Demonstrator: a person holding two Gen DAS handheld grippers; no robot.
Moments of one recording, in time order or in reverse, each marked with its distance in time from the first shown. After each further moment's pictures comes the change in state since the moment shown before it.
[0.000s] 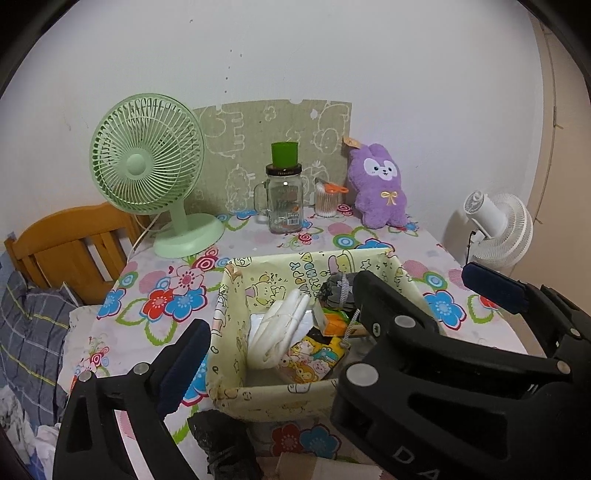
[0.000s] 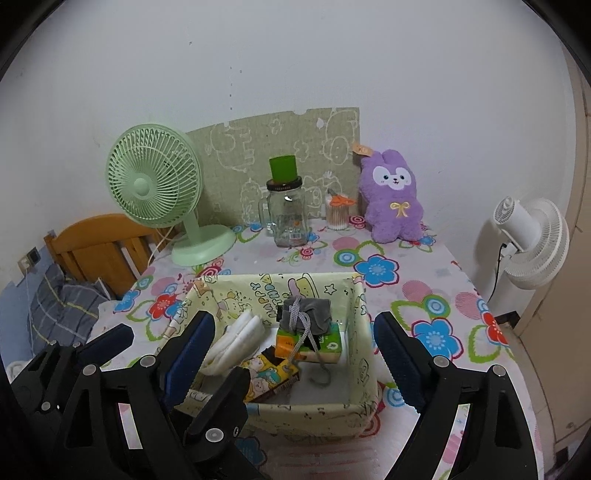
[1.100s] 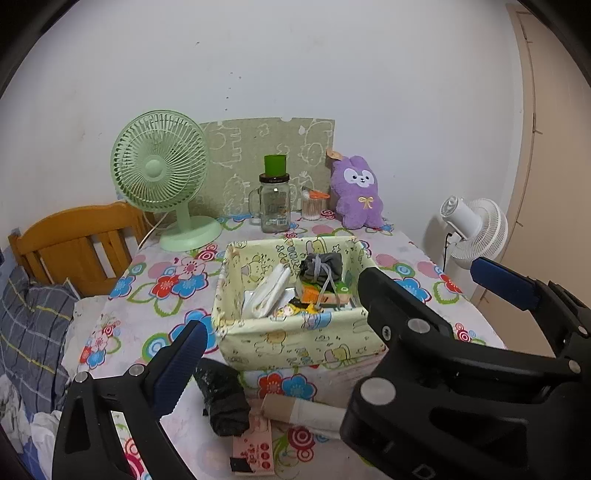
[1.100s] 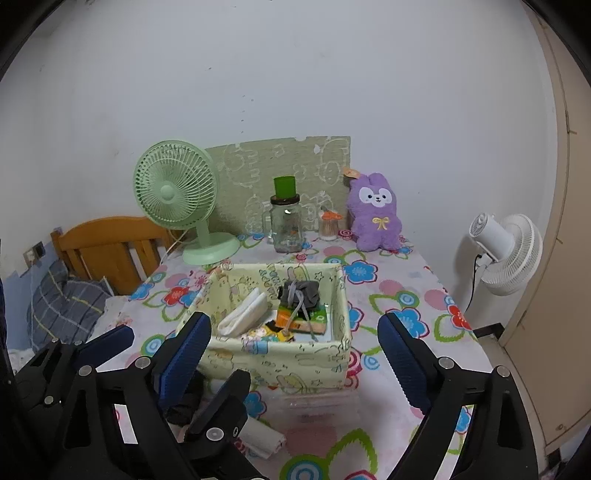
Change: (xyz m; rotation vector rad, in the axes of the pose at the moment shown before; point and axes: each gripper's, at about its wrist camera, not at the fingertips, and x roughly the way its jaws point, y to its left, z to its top) left arm -0.069 -0.009 -0.041 -0.005 -0.052 -0.030; right arm -0.088 0.009 -0.038 -0.039 -0.080 -0.026
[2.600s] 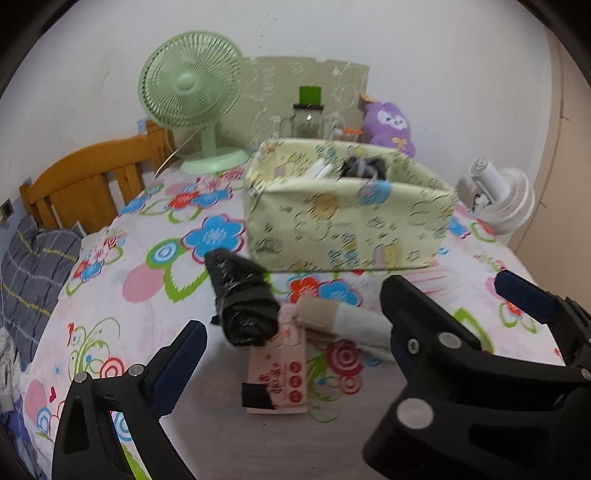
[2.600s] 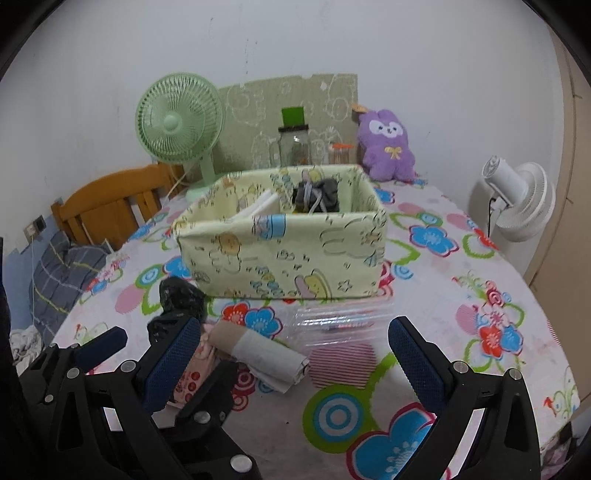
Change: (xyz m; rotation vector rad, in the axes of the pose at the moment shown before) left arm 0.035 0.029 -0.088 -0.077 0.140 0.064; right arm 0.038 0.017 -0.092 0.023 0.143 0.020
